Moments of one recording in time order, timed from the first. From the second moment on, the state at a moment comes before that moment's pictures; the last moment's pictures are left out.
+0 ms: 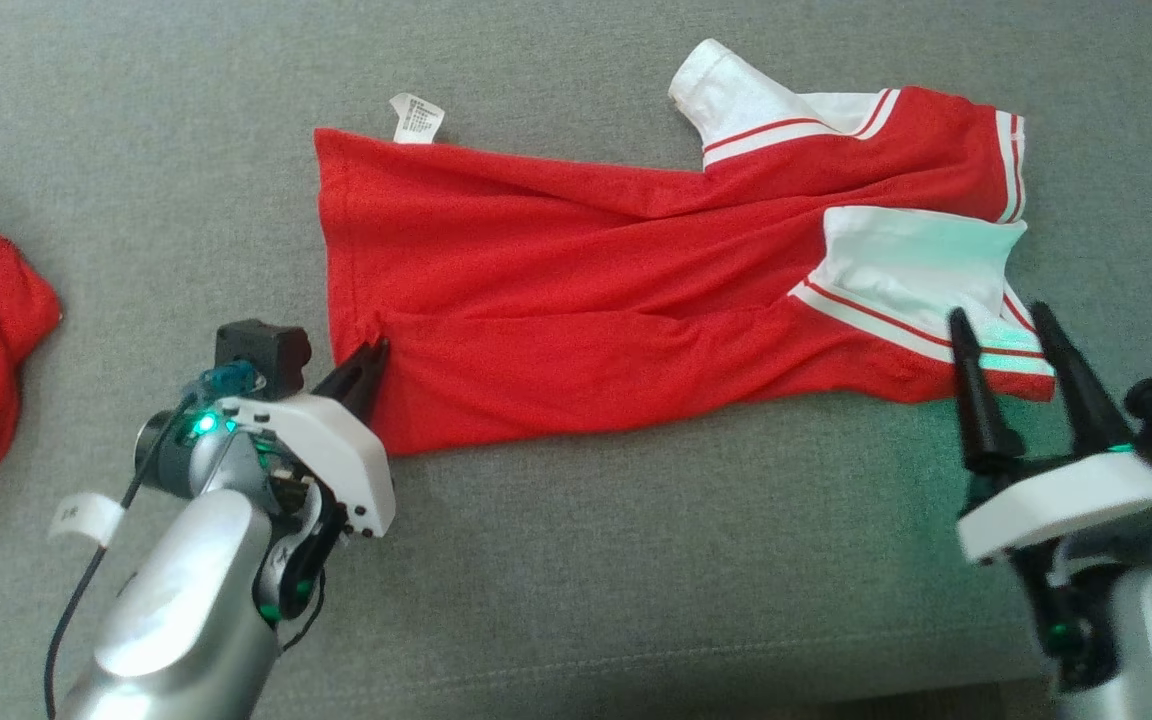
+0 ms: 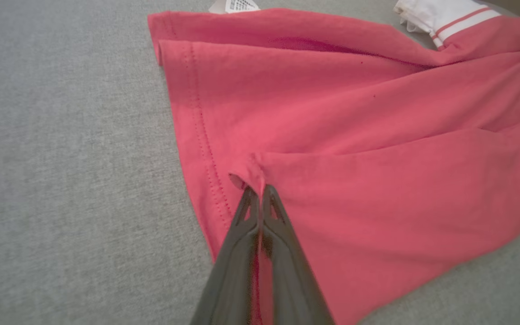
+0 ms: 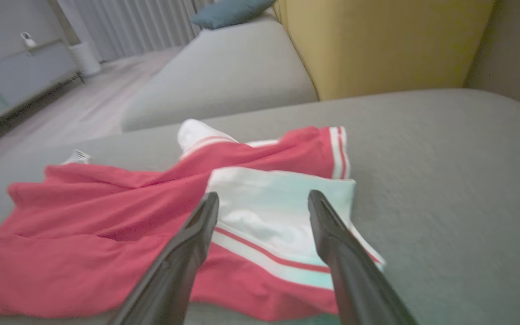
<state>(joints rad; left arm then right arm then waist) -0.39 0.26 -0.50 0.39 -0.48 0.04 0.09 -0.06 -0.07 -0.01 -0.05 0.23 0.13 0.10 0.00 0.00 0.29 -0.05</state>
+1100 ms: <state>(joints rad) -0.45 0.26 -0.51 0.32 -0.46 0.06 0.06 -0.45 -0.34 0.06 0.40 0.43 0.13 0.35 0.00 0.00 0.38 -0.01</state>
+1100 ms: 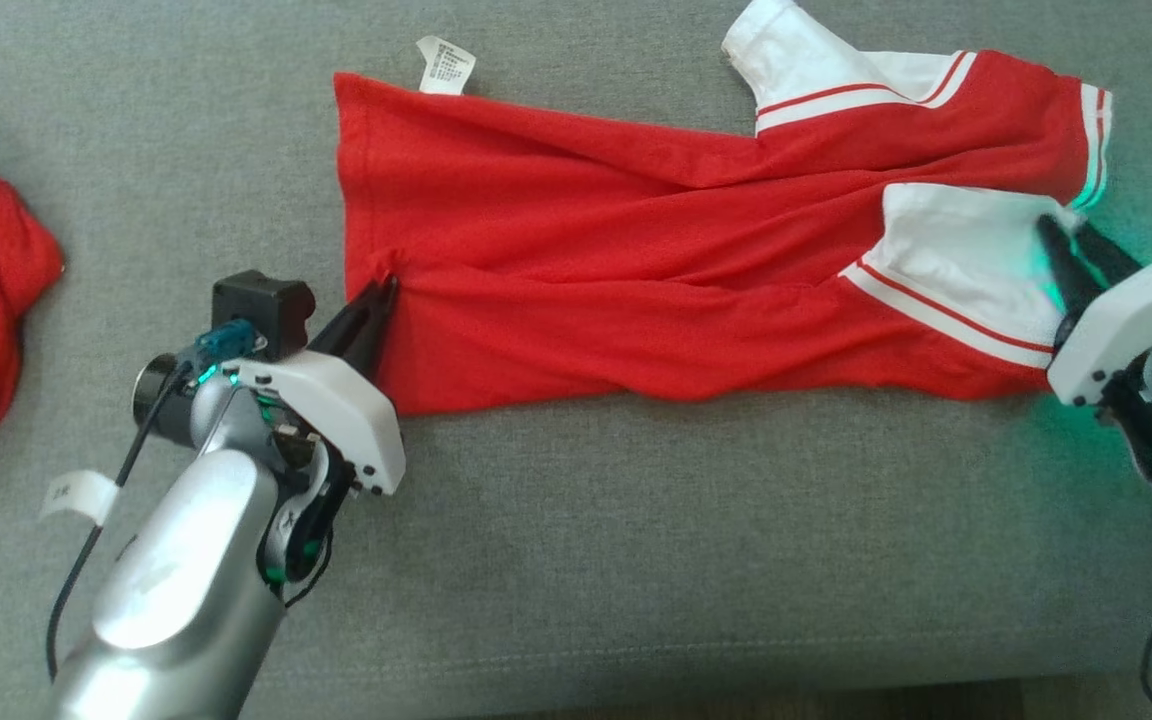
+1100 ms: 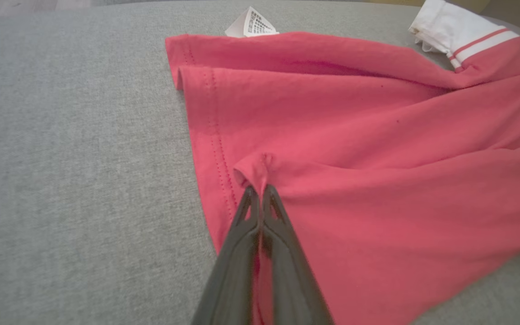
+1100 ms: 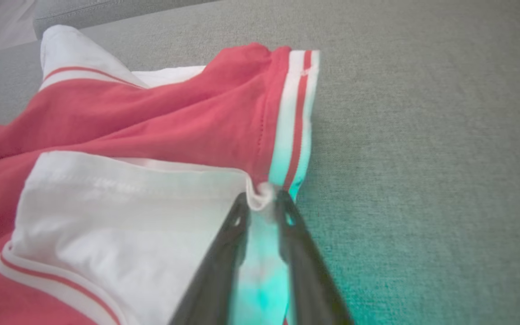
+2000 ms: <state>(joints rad) -0.29 0.40 -0.37 -0.13 -0.39 0.23 -0.16 -0.26 -0.36 -0.10 -0.24 0.35 0.13 0.13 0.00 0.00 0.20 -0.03</state>
